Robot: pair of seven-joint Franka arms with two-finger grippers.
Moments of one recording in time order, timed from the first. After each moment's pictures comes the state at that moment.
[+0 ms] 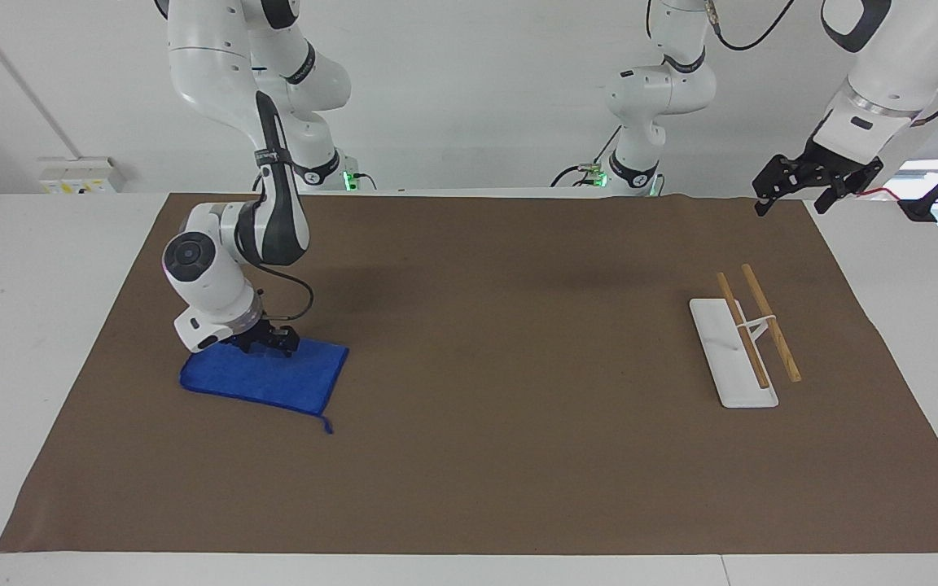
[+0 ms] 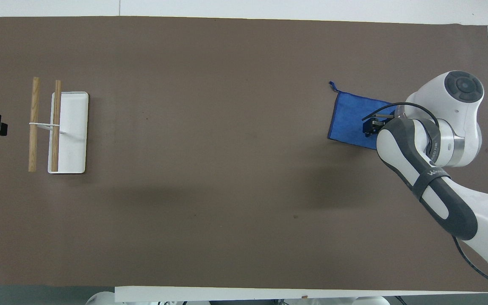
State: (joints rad) left arm 0.01 -0.10 -0.08 -1.66 0.01 1.52 0.02; right arm 0.00 0.29 -0.02 -2.06 -0.02 2.24 0.12
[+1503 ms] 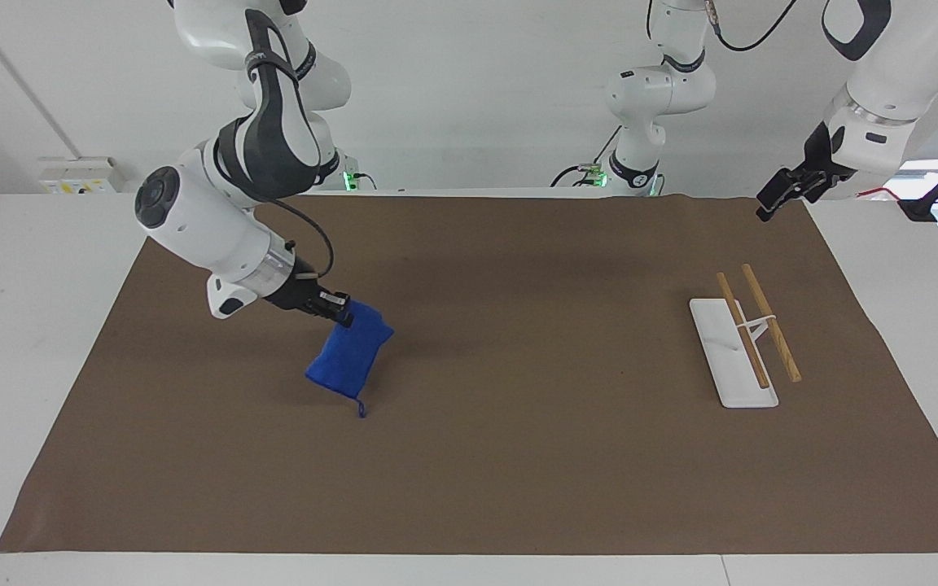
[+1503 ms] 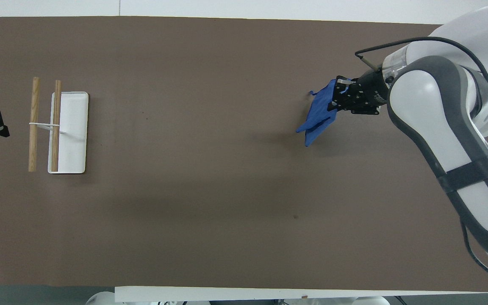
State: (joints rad) left arm 0.01 -0.12 -0.09 -1.73 0.02 1.53 -0.41; right arm 0.02 0.24 0.16 -1.70 0.52 1.88 0.51
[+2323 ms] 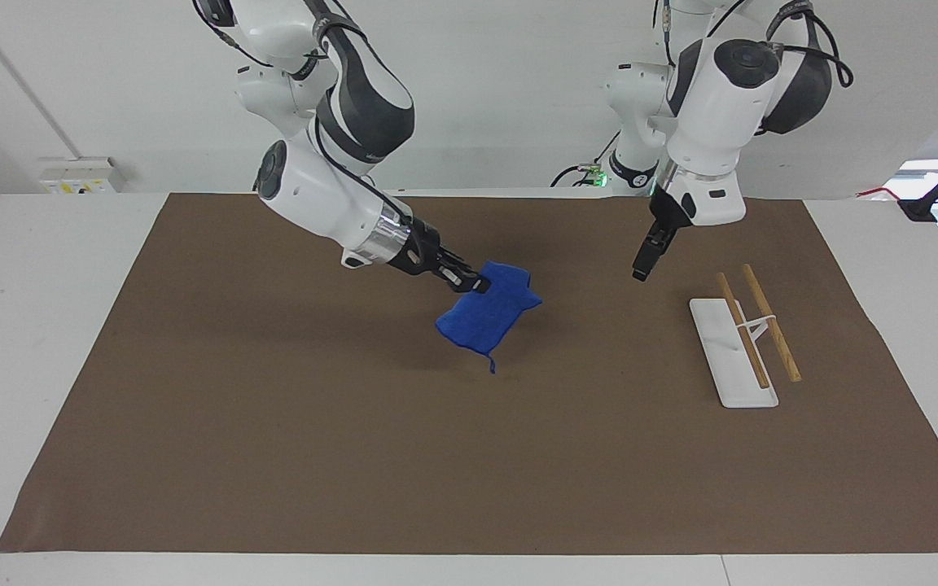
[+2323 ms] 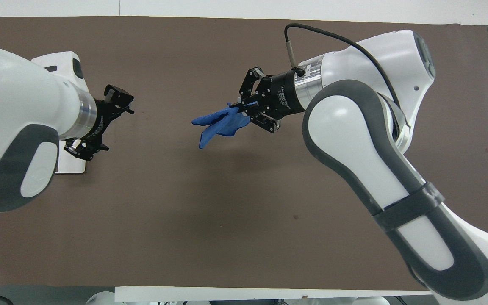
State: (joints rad) left arm -0.35 -0.03 -0.11 -1.87 -0.01 1.91 -1.37; right arm 0.22 0.25 0.23 -1.70 0.83 2.15 1.08
